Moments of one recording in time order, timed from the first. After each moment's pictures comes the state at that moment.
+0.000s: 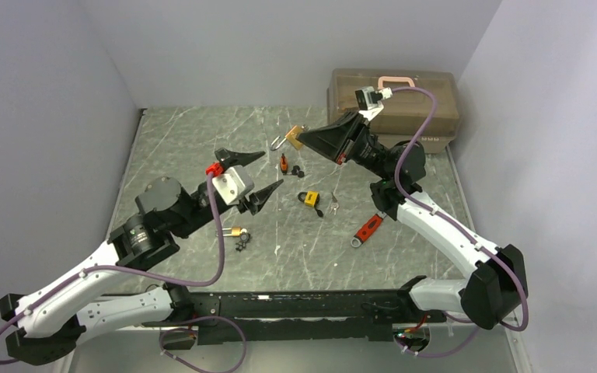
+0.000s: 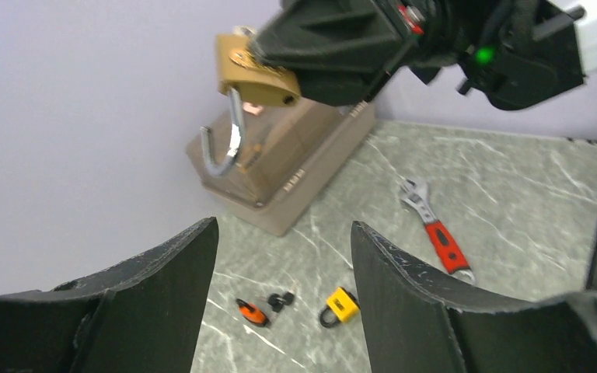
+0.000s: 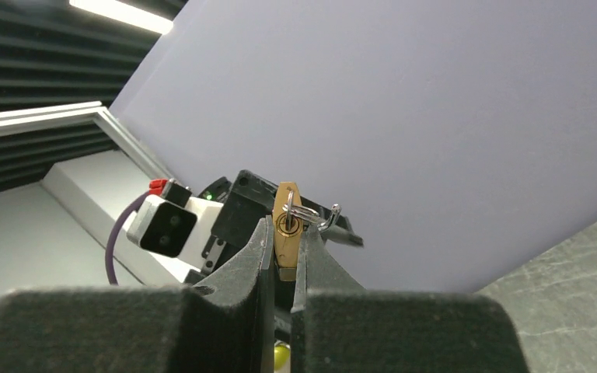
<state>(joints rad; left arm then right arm) -1.00 0.82 1.10 -0.15 -0.02 0.32 0.56 1.25 0.98 0.96 -0.64 1.37</state>
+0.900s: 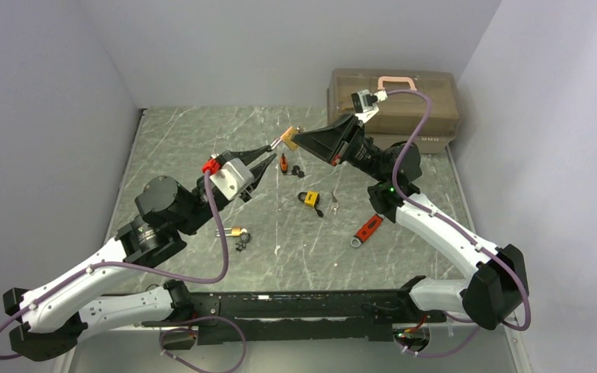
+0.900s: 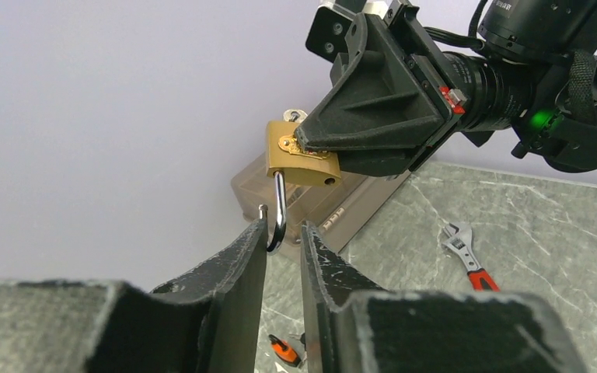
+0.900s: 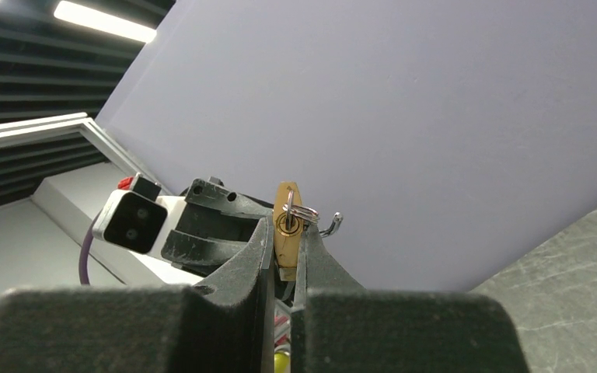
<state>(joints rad) -1.02 0.85 1.09 0.04 -0.13 0.40 0.60 1.24 0.97 0.90 -0.58 1.33</state>
